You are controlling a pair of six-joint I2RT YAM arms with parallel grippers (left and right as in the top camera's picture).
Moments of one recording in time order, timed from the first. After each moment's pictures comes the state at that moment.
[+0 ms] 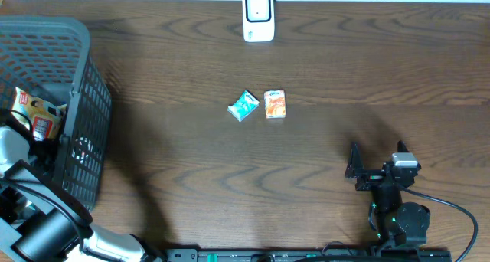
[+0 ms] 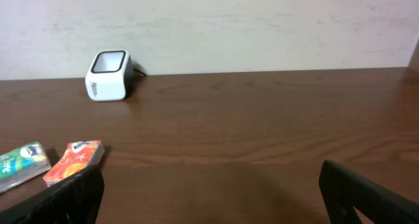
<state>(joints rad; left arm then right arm) 0.79 1.79 1.18 -0.91 -0.13 -0.62 0.01 0.01 0.01 -0.07 -0.01 0.06</state>
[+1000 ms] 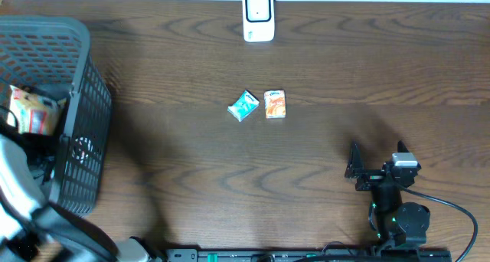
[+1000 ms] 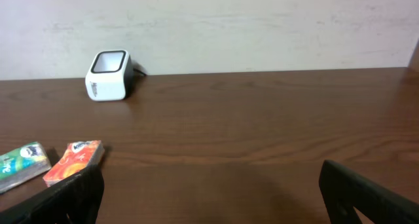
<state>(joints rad) 0.79 1.54 1.19 -0.97 0.02 -0.65 0.01 0.01 0.01 -0.07 -0.01 0.06</state>
